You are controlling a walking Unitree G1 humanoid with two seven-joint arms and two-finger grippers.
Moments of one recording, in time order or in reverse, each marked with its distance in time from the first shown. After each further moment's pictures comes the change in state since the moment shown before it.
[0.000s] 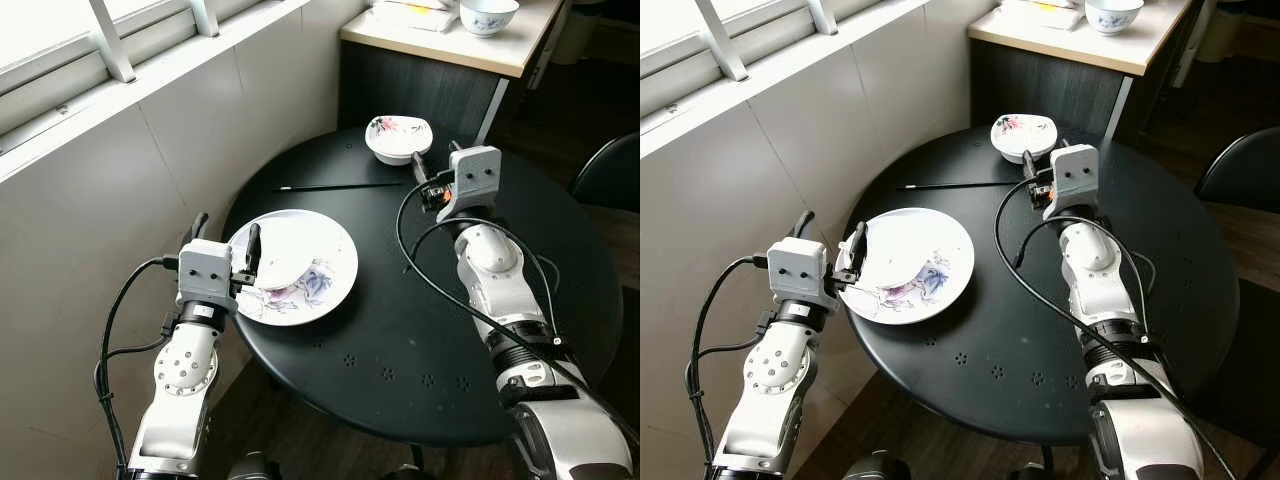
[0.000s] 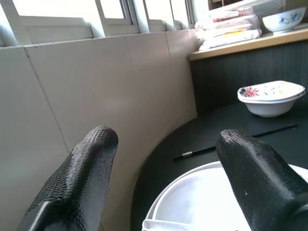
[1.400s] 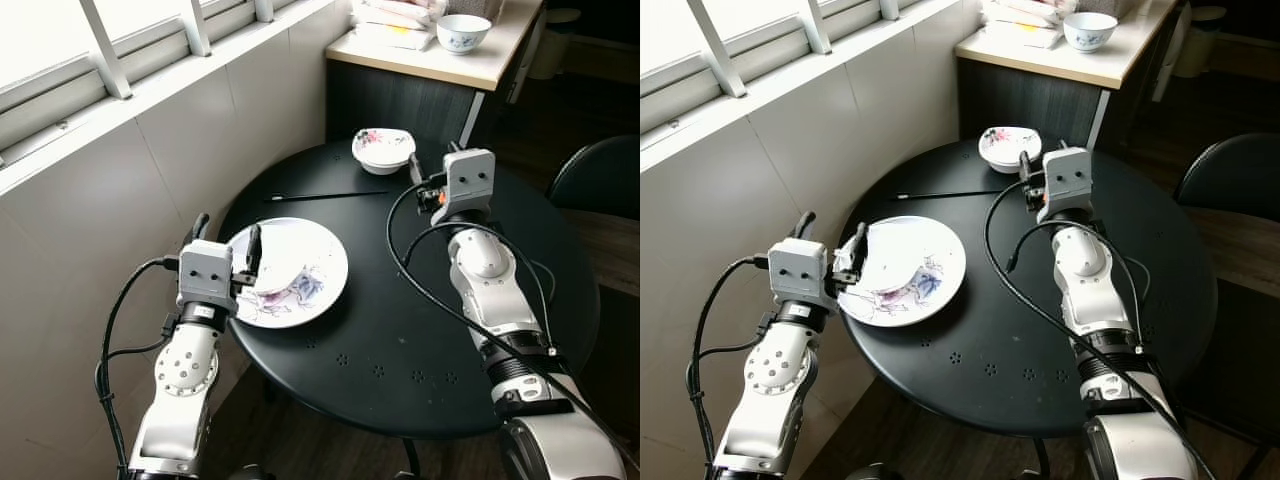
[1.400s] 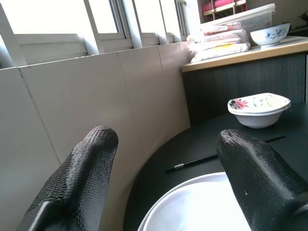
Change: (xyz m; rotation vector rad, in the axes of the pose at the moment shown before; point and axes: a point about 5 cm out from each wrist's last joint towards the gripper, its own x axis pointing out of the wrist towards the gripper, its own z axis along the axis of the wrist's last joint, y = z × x) left arm 0.000 0.000 0.000 -0.002 0.002 -0.002; right arm -0.005 0.006 0.003 -0.038 0.010 -0.048
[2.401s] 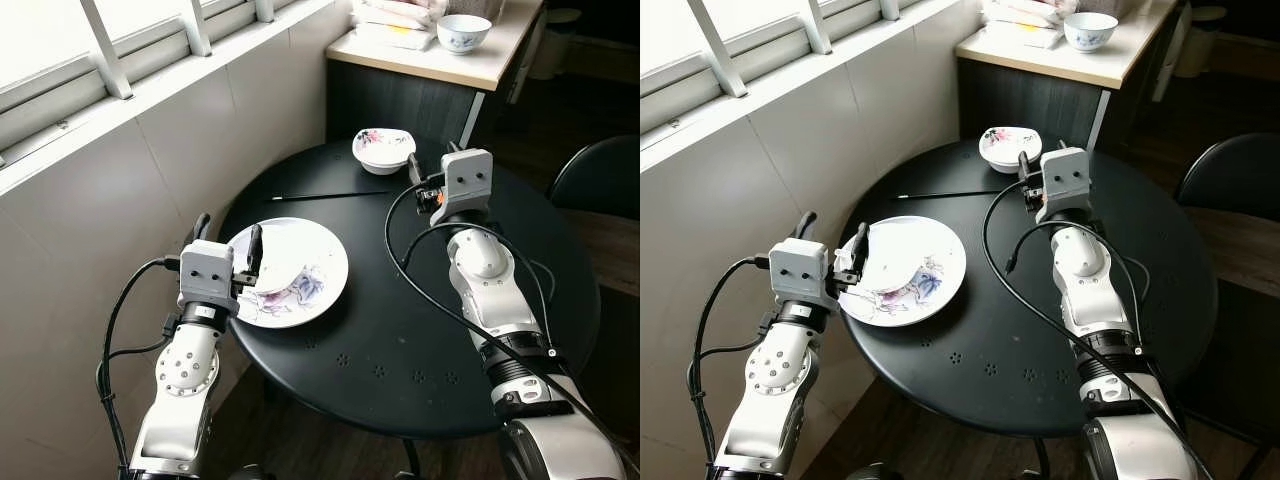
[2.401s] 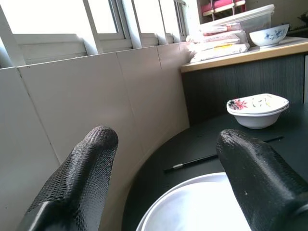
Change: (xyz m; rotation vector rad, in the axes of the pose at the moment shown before) left arm 0.000 -0.001 0.000 -0.005 0.000 -0.001; right arm 0.001 0.002 0.004 -0.015 -0.011 0.000
